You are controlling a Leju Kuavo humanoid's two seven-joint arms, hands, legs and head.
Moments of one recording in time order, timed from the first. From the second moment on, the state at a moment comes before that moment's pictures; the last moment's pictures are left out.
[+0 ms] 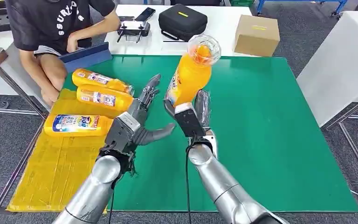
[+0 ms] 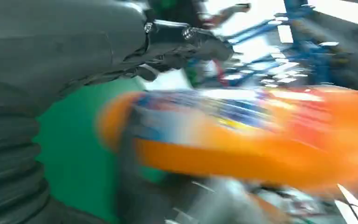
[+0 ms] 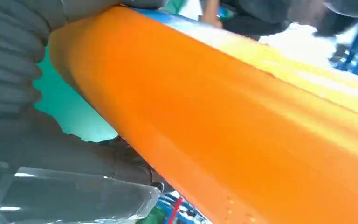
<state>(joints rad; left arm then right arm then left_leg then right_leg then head) -0.40 -0.18 -0.51 -1.39 -0.20 0.03 -0.16 -0.57 0.30 0.39 -0.94 0.22 -0.63 -0.54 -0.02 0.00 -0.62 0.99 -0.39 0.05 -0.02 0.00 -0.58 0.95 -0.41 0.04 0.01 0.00</state>
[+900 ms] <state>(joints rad) -0.38 -0.17 -0.48 -1.36 -0.21 0.03 -0.16 -0.56 0.27 0.33 -1.01 0.22 -0.60 -0.53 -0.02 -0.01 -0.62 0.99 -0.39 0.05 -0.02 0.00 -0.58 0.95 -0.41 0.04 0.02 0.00</state>
